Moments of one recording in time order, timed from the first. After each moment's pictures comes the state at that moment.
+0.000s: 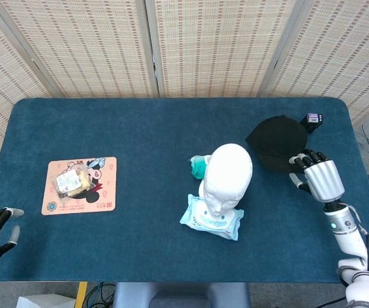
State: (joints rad) left arm -0.06 -1.16 -0.04 -1.49 1.56 1.58 -0.01; right arm 0.47 -1.81 0.06 -0.18 -1.54 1.60 0.48
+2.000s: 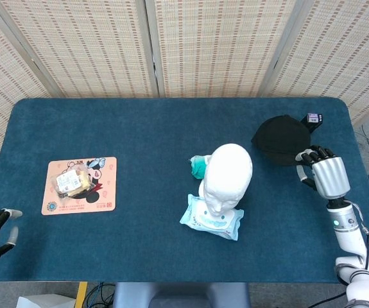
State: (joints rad) left arm -0.05 -1.16 -0.04 -1.49 1.55 1.58 -0.02; right arm 0.47 -1.81 0.10 -0.20 -1.50 1.58 0.54
